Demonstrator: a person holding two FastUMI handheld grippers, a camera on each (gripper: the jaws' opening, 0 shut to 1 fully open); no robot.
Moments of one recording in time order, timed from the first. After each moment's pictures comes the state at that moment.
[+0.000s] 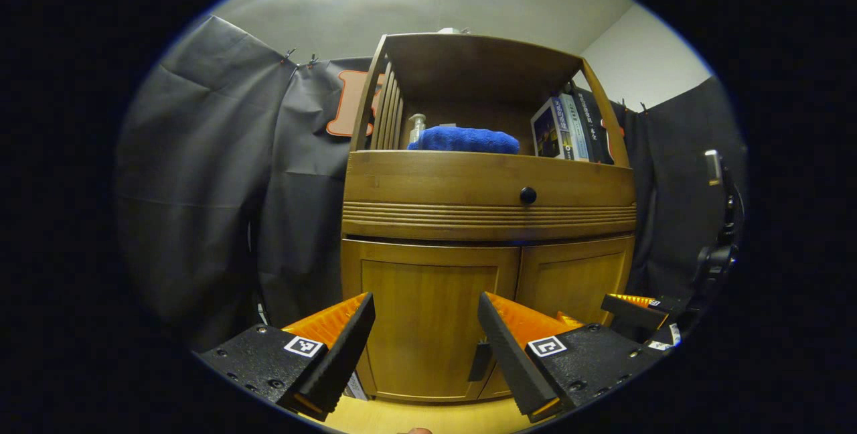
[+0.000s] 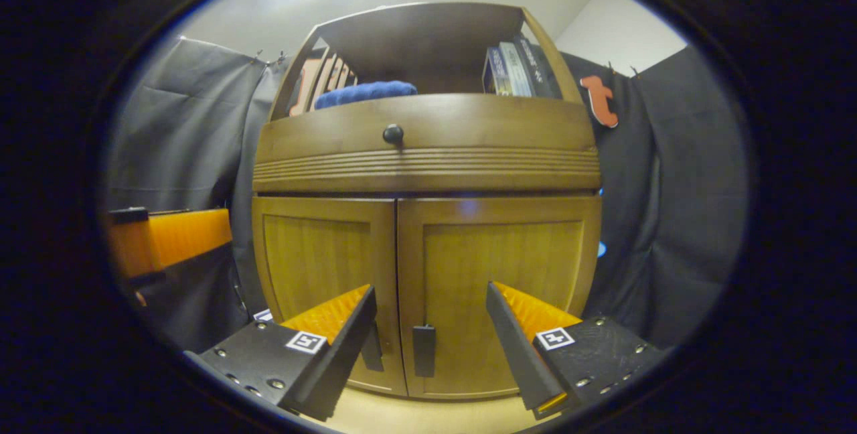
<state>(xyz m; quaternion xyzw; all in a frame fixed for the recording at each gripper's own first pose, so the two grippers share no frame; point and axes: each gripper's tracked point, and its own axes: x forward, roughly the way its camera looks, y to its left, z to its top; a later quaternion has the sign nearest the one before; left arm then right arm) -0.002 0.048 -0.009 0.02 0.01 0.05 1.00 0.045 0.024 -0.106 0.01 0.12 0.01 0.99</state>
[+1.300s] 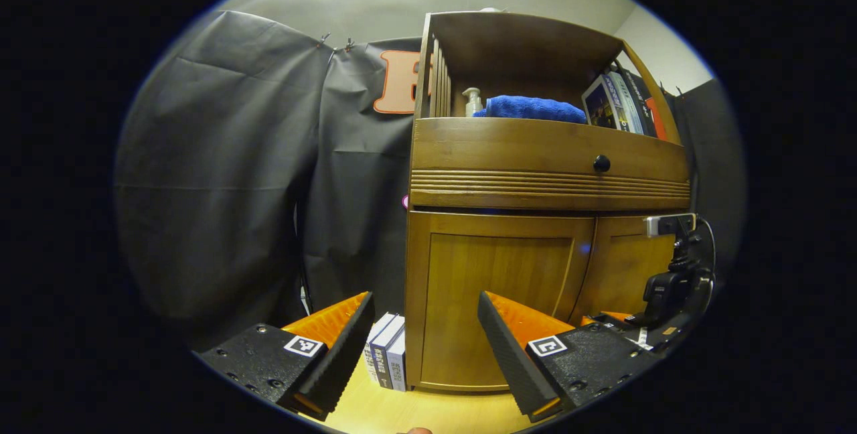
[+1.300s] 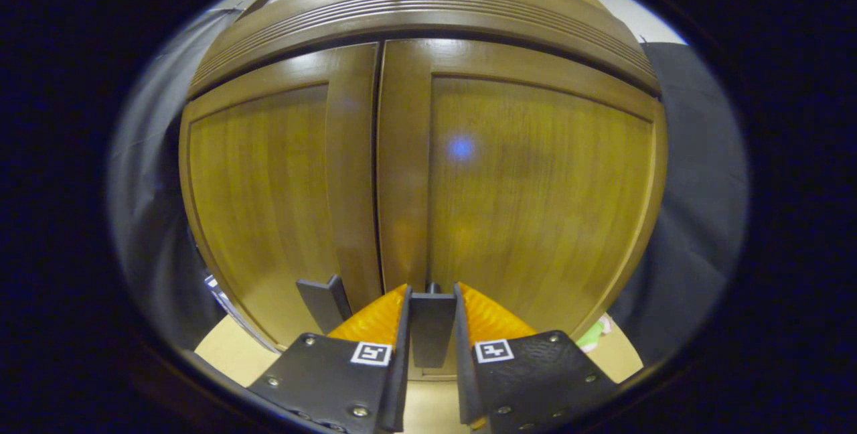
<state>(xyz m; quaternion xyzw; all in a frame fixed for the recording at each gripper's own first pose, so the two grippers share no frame) -0.006 0.111 -0.035 0.02 0.05 0.13 0.99 0.099 0.035 -0.218 -0.02 0.24 -0.03 0.97</state>
